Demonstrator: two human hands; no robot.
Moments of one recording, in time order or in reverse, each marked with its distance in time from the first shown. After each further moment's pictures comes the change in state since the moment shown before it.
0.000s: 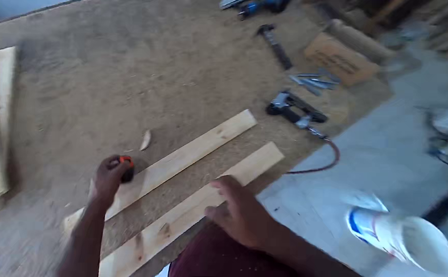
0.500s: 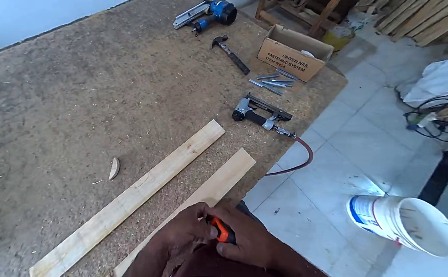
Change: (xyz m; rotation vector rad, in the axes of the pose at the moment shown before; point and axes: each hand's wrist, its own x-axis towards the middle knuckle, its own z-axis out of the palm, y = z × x) left_hand -0.138 0.091 0.202 -0.167 -1.216 -0.242; right_hand -0.051 0.115 -0.018 0.163 -0.116 -0.048
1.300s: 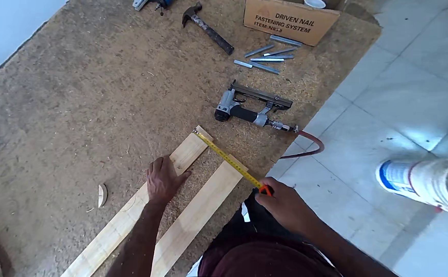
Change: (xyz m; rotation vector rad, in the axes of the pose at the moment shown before) left_hand 0.131 0.047 -0.104 1.490 1.143 0.270; right_hand -0.023 0.104 -0.127 0.203 0.271 0.734
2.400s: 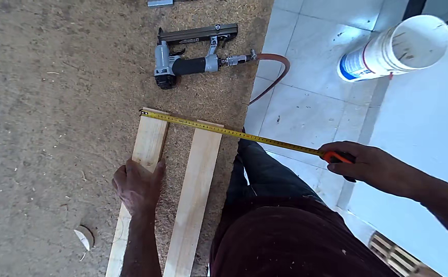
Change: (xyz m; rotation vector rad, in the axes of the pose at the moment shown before) left_hand 0.003 -0.002 -0.002 0.009 0.027 0.031; right_hand -0.099 0.190 0.015 0.248 0.227 0.191
